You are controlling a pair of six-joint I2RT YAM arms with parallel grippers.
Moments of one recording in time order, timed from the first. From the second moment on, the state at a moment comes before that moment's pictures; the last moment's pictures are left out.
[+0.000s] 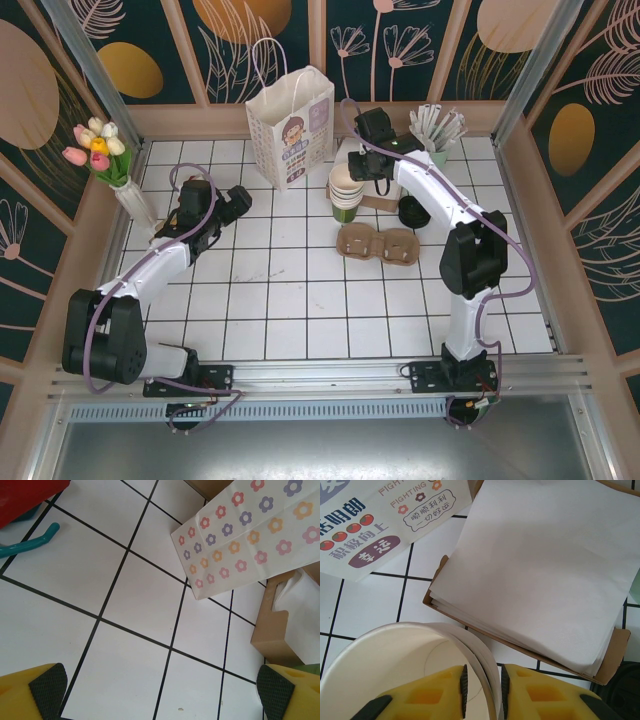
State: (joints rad) left arm -0.20 1.38 0.82 -0.09 0.02 -0.75; right arm 0.47 1.95 1.84 -0.83 0.08 0.26
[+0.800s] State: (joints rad) left arm -0.20 1.39 0.82 -0.09 0.02 -0.75; right arm 0.48 1.97 1.84 -0.83 0.08 0.25
